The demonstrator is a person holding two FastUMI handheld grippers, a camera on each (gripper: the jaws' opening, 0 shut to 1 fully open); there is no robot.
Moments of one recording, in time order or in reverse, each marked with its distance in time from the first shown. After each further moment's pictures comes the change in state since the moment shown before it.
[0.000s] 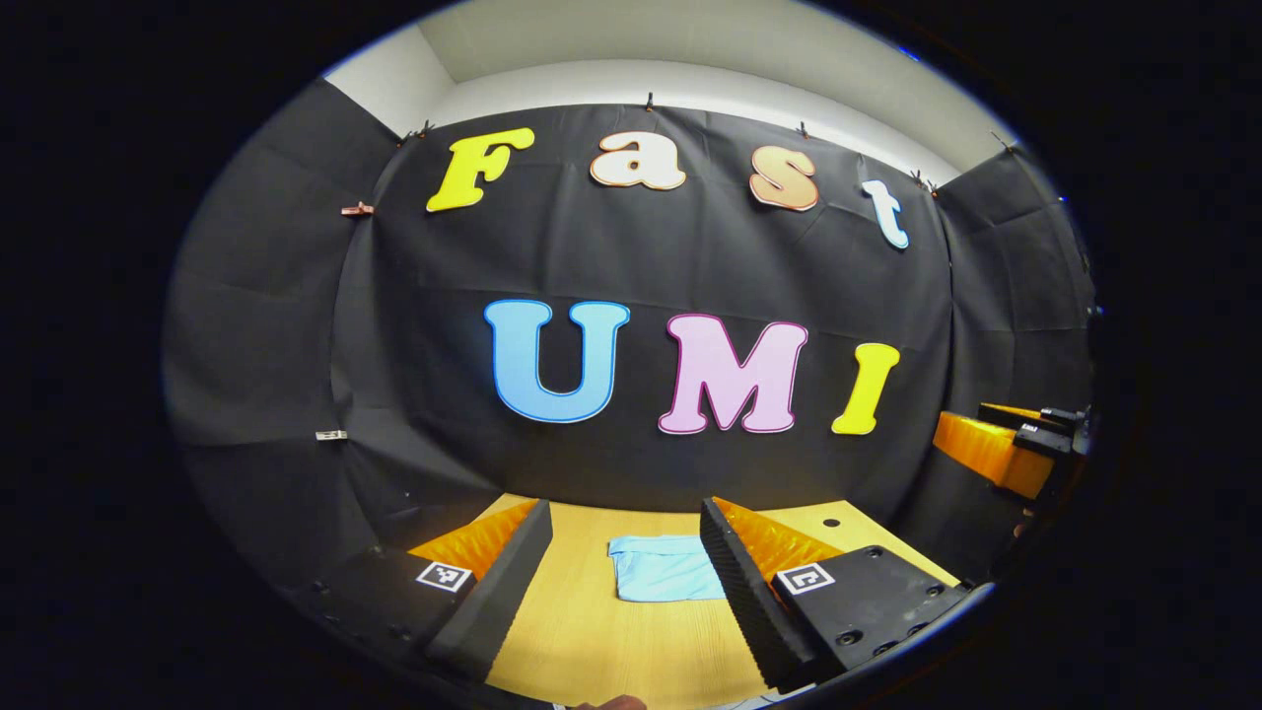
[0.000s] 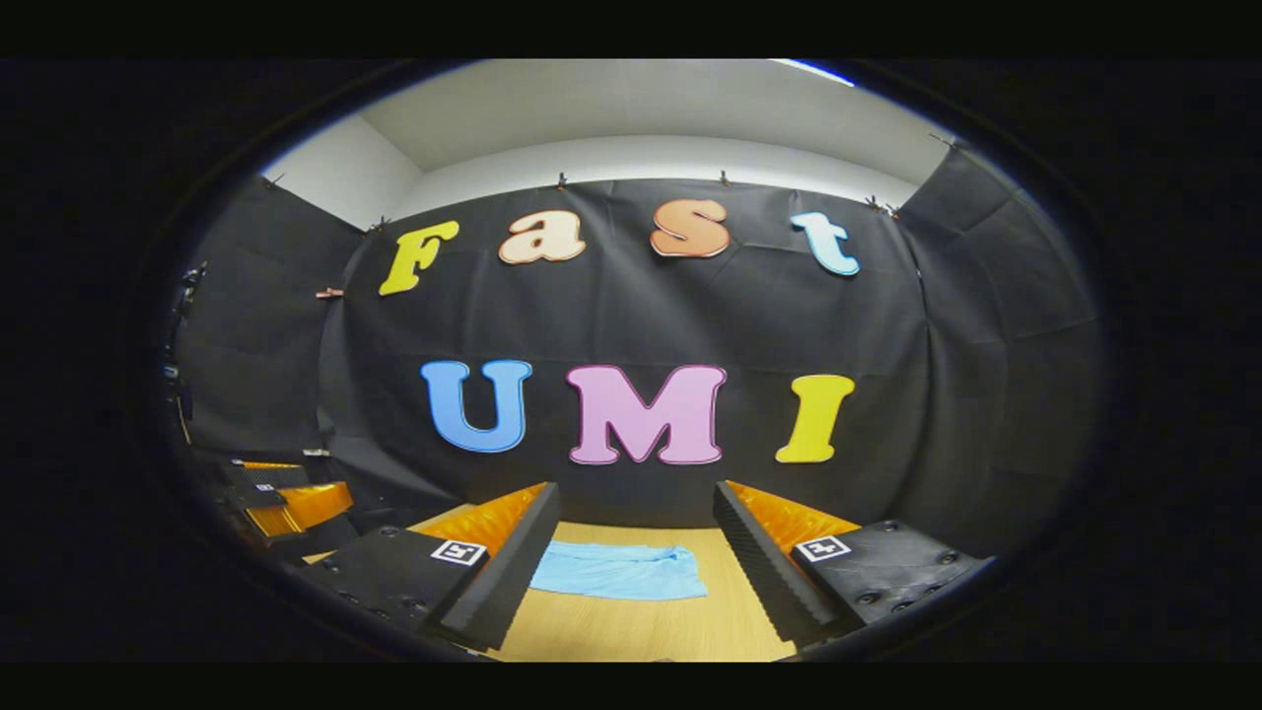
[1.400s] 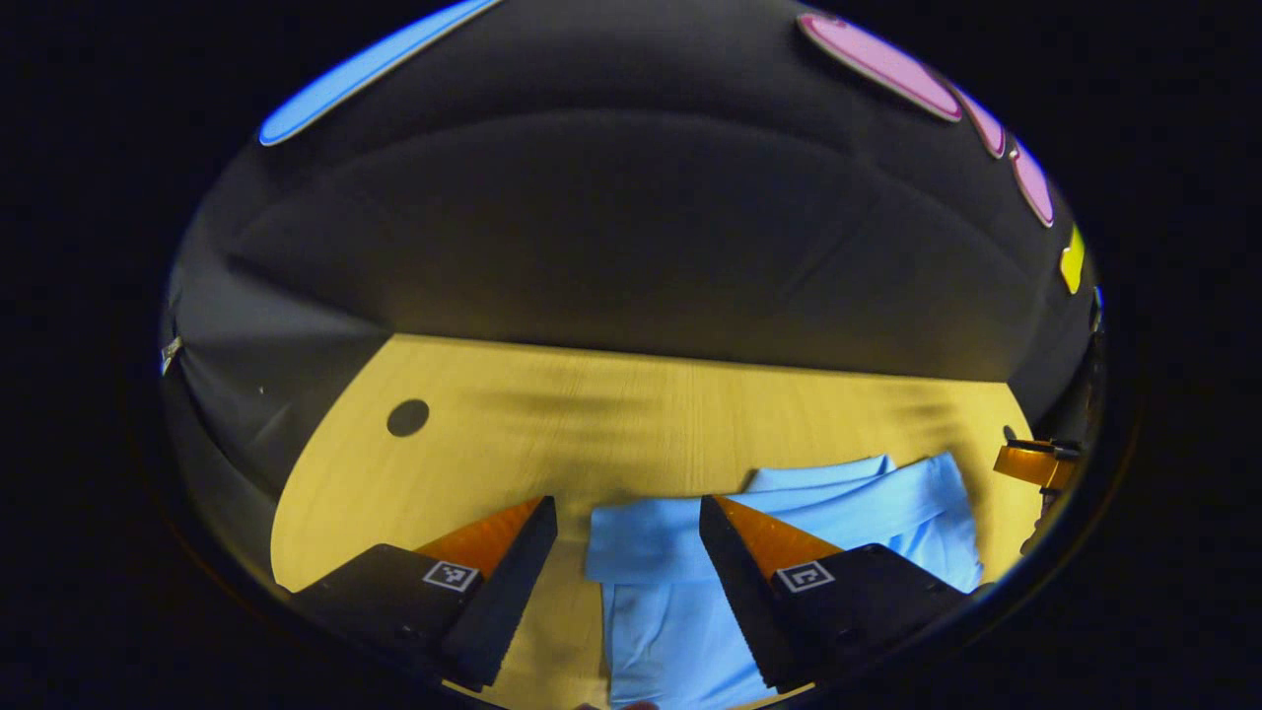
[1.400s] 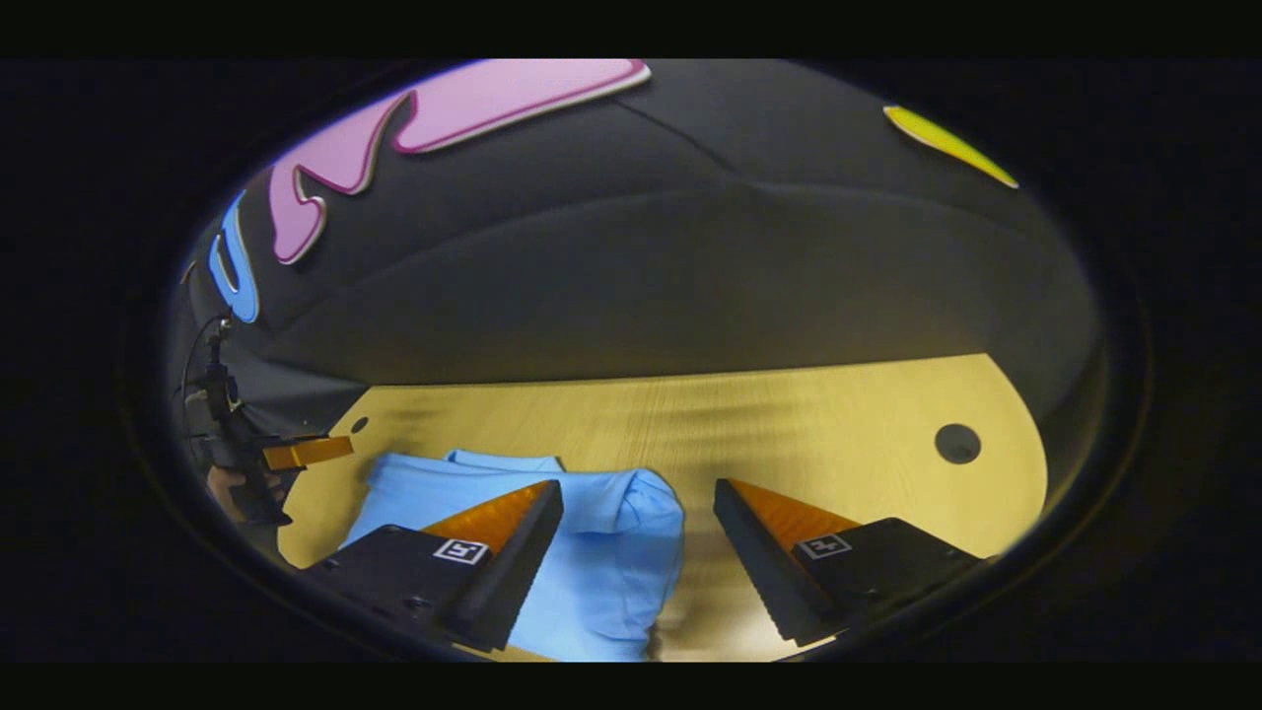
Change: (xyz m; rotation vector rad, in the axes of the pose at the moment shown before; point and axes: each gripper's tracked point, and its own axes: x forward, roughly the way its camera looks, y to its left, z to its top) left arm 0.495 0.009 -0.290 0.022 0.646 0.039; right arm 0.404 -0.152 -0.453 0.216 0.768 0.126
